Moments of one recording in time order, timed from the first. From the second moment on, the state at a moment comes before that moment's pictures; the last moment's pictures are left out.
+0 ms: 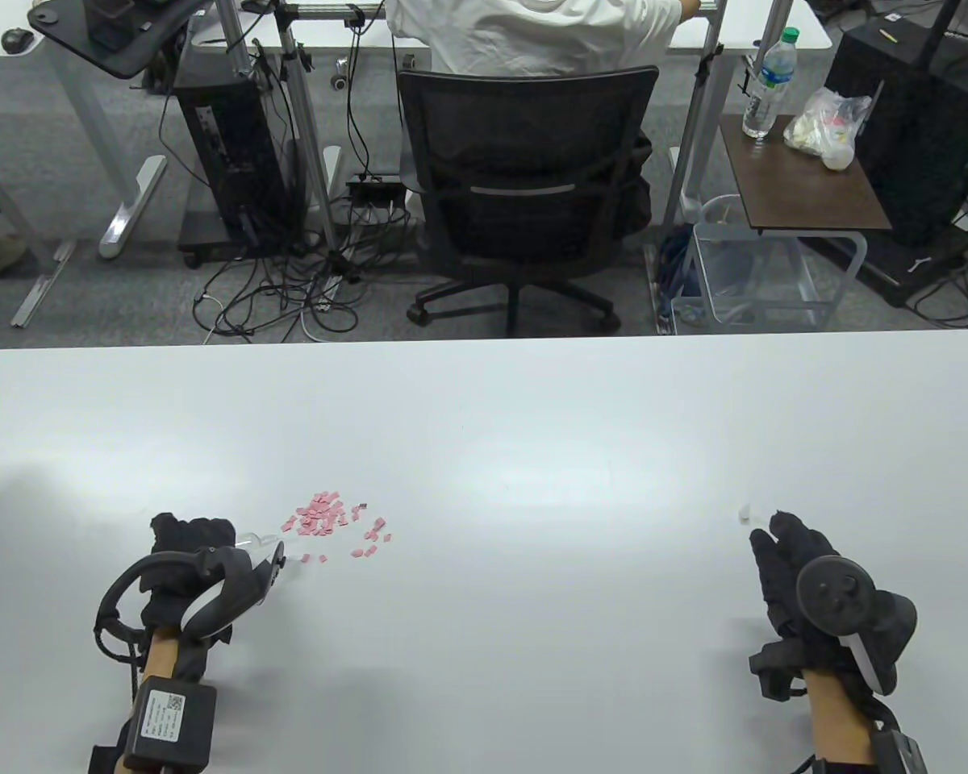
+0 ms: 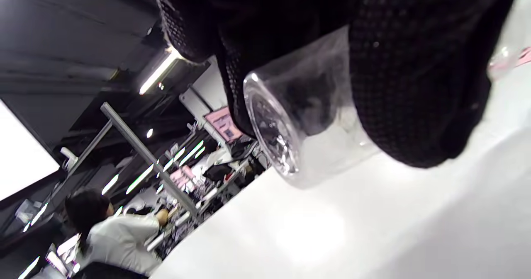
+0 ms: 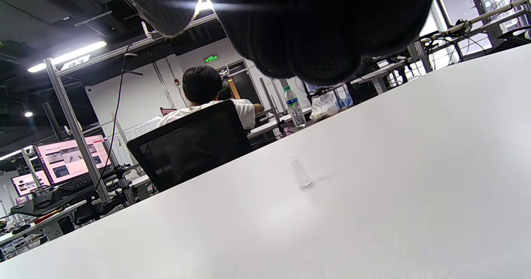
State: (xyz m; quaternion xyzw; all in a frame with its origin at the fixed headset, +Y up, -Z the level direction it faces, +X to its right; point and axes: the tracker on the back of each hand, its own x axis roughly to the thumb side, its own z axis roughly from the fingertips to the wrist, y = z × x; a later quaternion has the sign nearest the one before) left_hand -0.316 -0.730 -0.342 0.04 0.05 -0.36 0.93; right_hand 0.309 -0.713 -0.282 -0.13 -0.16 0.96 0.20
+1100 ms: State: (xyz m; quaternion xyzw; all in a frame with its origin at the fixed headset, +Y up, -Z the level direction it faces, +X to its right) left_hand -0.309 -0.719 -0.349 0.02 0.05 -0.38 0.92; right_hand 0.312 -0.714 -0.283 -0.13 -0.16 0.96 0.21
